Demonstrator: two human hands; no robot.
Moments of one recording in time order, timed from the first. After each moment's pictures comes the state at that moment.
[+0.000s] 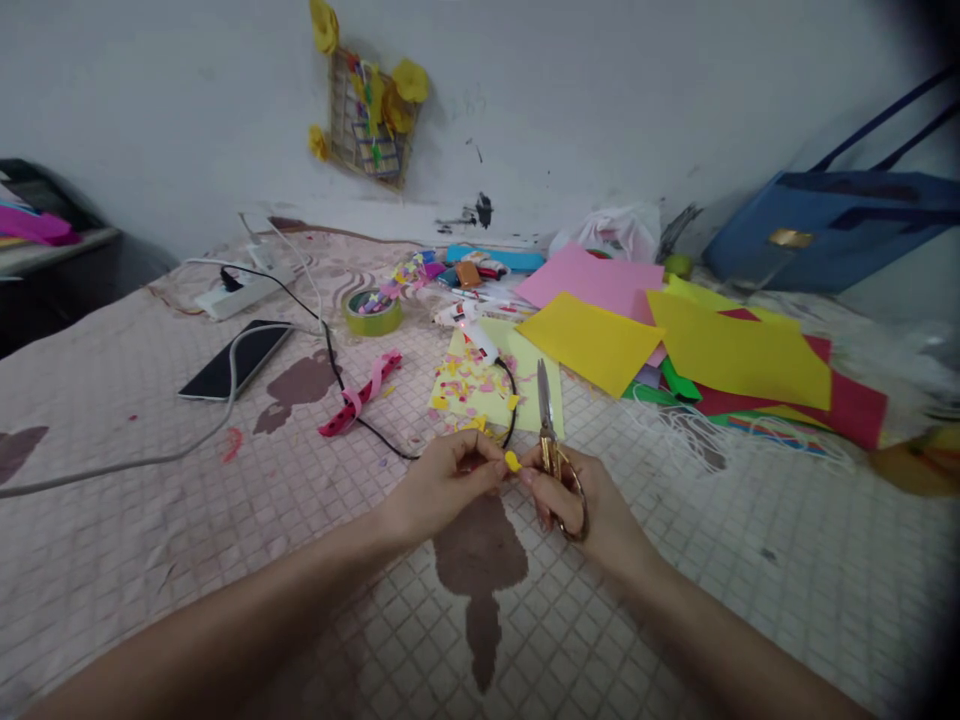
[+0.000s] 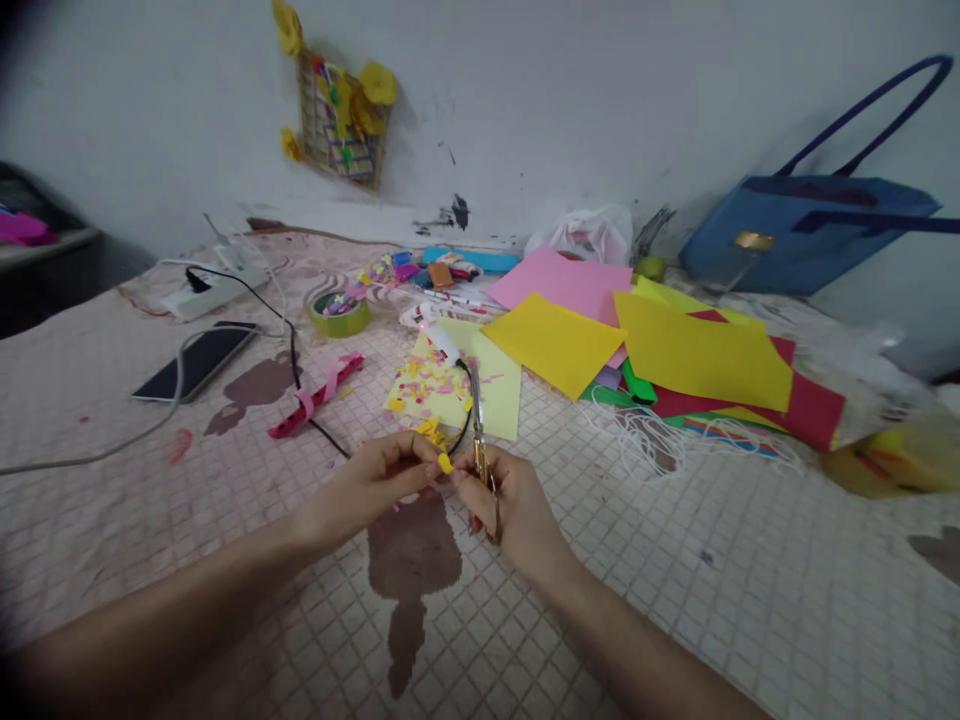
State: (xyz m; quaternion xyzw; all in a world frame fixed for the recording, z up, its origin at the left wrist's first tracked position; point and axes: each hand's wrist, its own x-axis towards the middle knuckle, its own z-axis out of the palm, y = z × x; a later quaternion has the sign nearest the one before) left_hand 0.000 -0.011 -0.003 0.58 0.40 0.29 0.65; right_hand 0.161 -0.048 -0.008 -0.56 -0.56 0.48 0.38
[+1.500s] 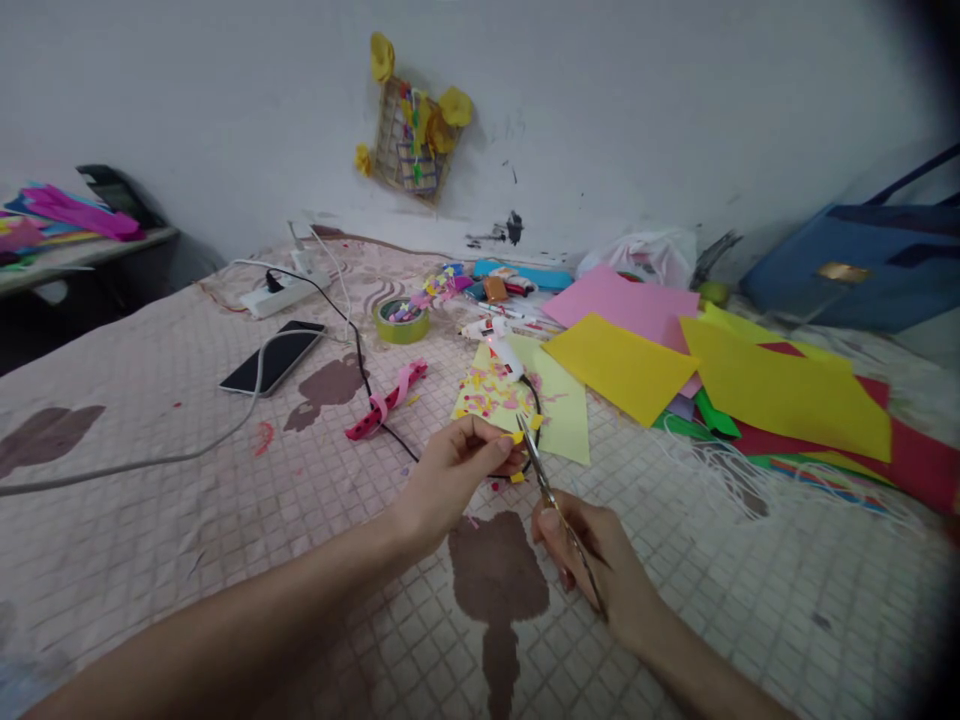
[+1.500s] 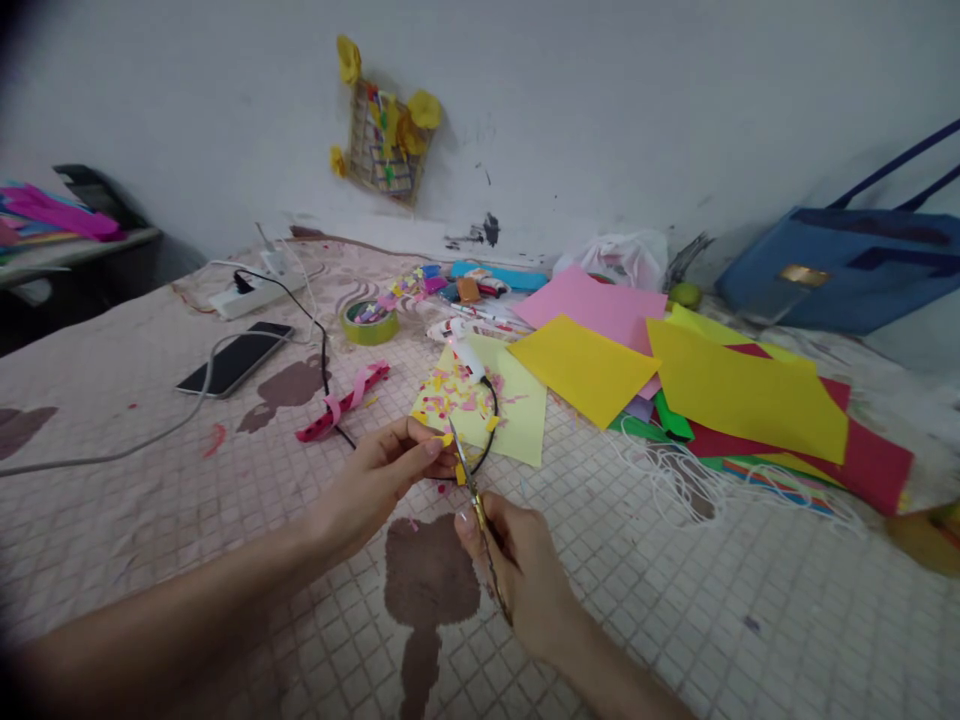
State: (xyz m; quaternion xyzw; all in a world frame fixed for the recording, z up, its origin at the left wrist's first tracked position) left_hand -0.001 -0.006 -0.001 0.42 0.36 0.47 0.69; right_hand 0.153 -0.061 -0.021 -0.54 -0.61 0.48 0.33
